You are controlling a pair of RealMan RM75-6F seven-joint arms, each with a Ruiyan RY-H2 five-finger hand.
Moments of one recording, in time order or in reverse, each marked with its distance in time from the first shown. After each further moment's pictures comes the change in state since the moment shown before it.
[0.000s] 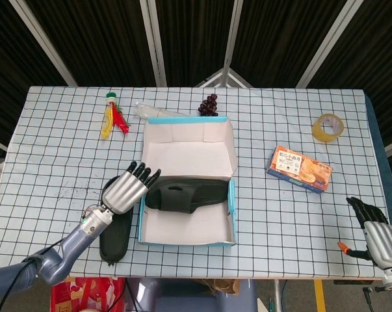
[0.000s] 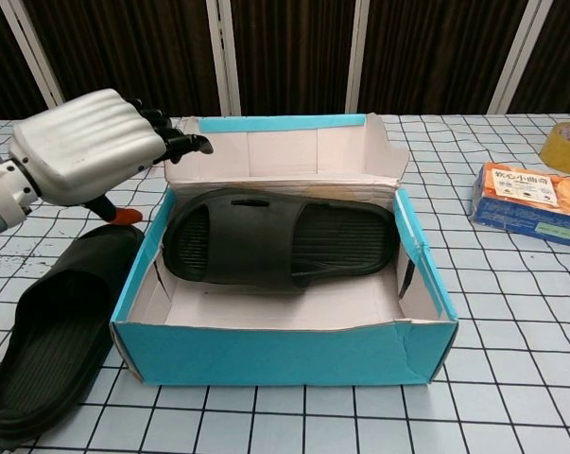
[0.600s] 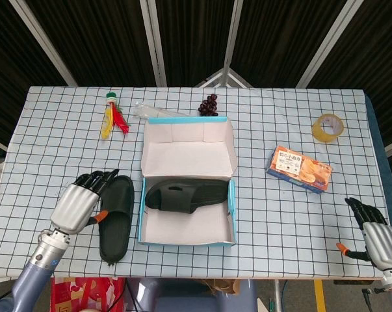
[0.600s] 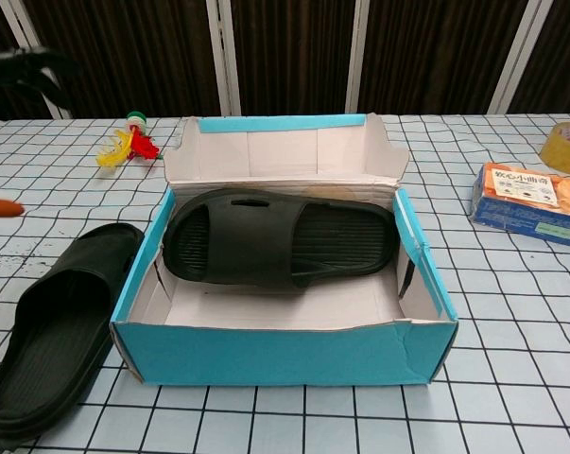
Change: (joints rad) left arm 0.217 0.360 0.081 -0.601 -0.211 0.142 -0.198; right arm -0.004 0.002 -0.002 -0.008 -0.008 0.011 -0.004
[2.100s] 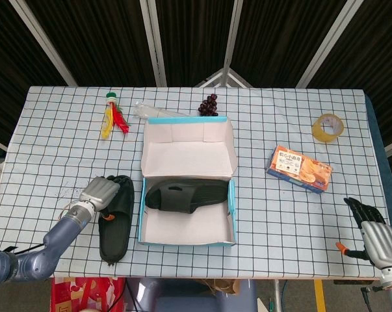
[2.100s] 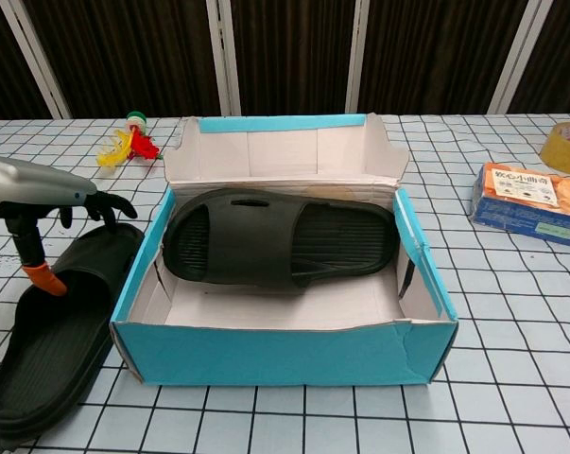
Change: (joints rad) left arm -0.503 -0.008 0.028 0.101 -0.897 -0.547 0.213; right arm 0.010 -0.001 0.002 -0.009 0.022 -0.025 -0.024
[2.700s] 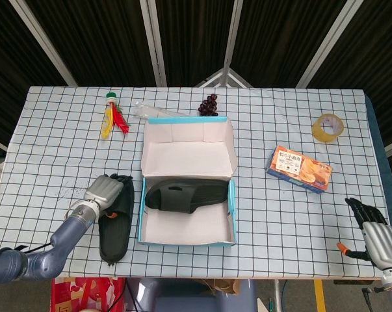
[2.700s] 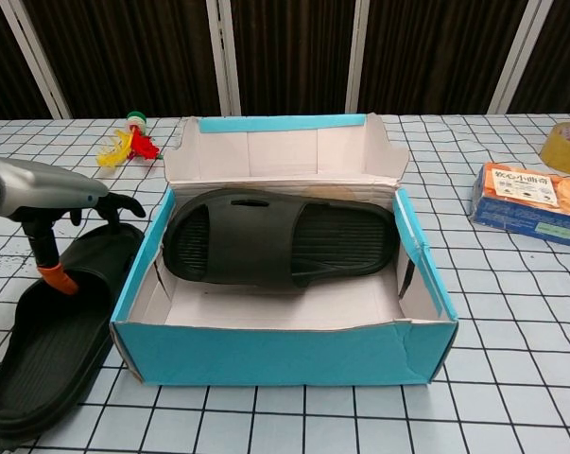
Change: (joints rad) left arm -0.033 -0.053 0.034 0.031 -0.011 0.068 0.012; right arm -0.004 0.004 -0.002 0.001 -0.007 0.006 0.007
